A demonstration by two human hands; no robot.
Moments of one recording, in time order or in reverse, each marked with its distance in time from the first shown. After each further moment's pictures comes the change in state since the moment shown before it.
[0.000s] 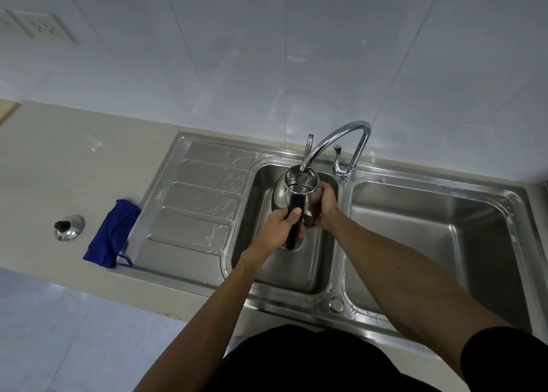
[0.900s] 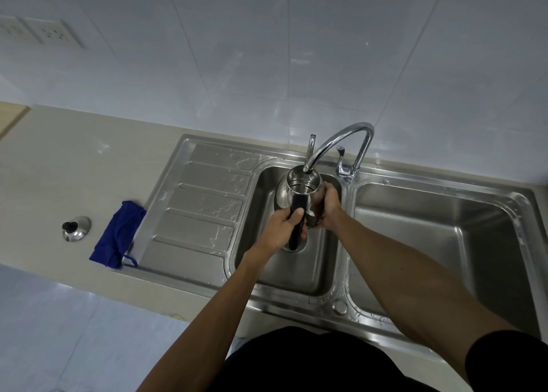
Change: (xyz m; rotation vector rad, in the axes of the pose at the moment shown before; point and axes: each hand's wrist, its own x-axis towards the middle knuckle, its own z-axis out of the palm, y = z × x) left_hand -0.008 0.016 0.004 -0.007 0.018 -0.008; right_hand 0.008 -0.003 0.002 0.014 -0.030 -0.003
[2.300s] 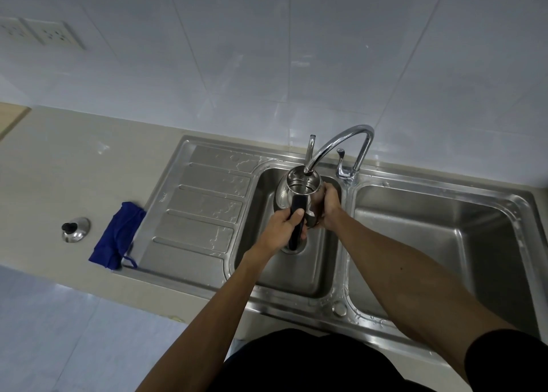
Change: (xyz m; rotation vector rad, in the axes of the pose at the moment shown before) left_hand 0.002 0.001 0.000 0.015 0.003 0.029; right_hand 0.000 -0.004 0.001 -0.001 0.001 -0.013
